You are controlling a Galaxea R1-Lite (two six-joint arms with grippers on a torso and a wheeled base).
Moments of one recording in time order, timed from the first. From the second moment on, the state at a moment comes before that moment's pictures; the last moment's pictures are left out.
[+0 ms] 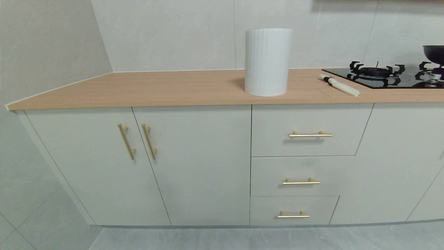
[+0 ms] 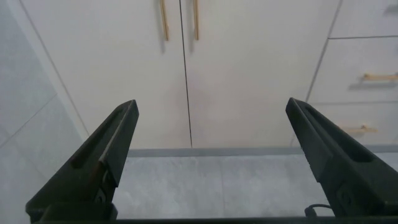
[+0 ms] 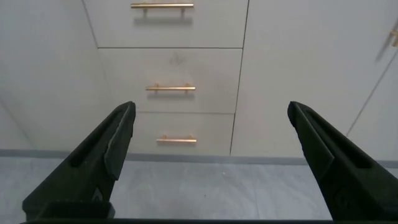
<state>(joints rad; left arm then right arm) 0.00 0.00 0.00 0.00 0.00 0.01 0.00 0.00 0.00 0.00 0.03 -0.01</state>
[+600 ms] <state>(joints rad) 0.00 0.00 0.00 0.00 0.00 0.01 0.00 0.00 0.00 0.00 0.03 -0.01</state>
